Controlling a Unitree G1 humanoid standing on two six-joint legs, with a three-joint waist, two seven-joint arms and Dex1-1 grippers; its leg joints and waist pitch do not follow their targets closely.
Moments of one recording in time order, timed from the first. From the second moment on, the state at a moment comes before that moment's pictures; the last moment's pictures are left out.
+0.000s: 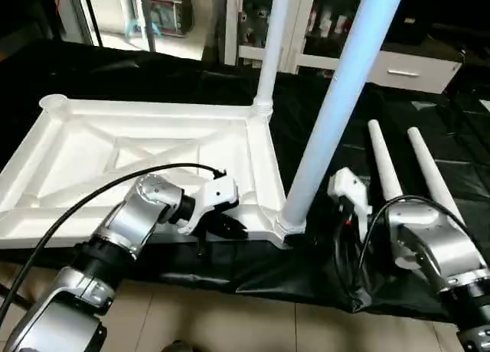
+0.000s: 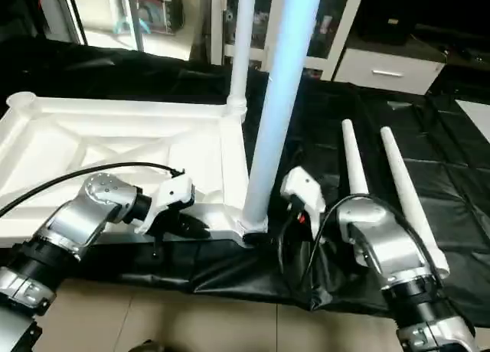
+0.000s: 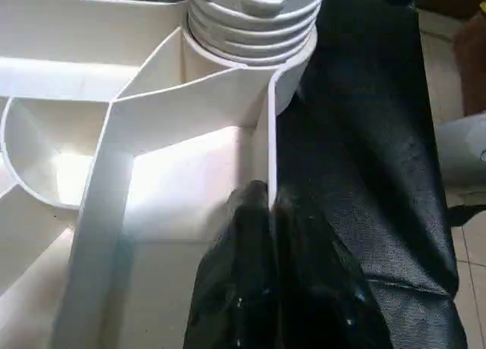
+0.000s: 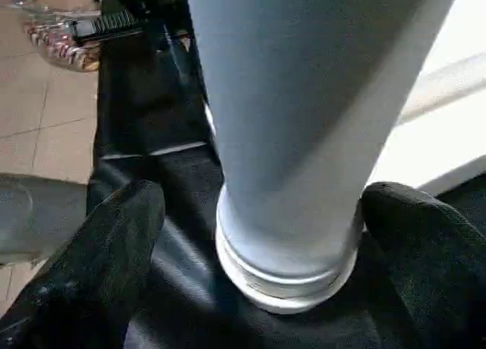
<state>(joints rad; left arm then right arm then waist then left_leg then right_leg) -0.60 0.42 -0.39 0.43 0.01 0.28 -1.31 -0.37 -0.52 0.21 0.20 0.25 0.33 1.17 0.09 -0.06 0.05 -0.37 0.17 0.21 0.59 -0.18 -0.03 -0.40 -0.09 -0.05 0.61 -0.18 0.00</state>
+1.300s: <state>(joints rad) -0.76 0.17 -0.25 0.71 0.03 0.49 -0.82 -0.59 -0.15 0.06 0.59 0.14 0.34 0.40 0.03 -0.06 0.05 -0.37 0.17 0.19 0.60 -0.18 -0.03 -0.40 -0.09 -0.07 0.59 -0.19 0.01</state>
